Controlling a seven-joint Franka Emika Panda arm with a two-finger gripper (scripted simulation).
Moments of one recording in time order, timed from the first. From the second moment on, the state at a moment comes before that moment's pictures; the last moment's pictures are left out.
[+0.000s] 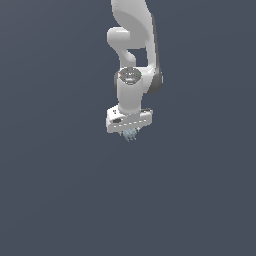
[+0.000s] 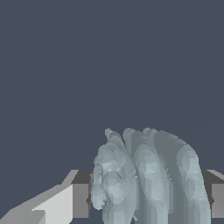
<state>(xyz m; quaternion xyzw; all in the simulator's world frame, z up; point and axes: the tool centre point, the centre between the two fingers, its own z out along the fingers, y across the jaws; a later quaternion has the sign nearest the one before) -0.067 0.006 0.115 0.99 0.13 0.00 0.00</state>
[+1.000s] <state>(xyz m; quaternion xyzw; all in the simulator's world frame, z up) -0.130 0.059 0.241 0.99 0.13 0.00 0.00</state>
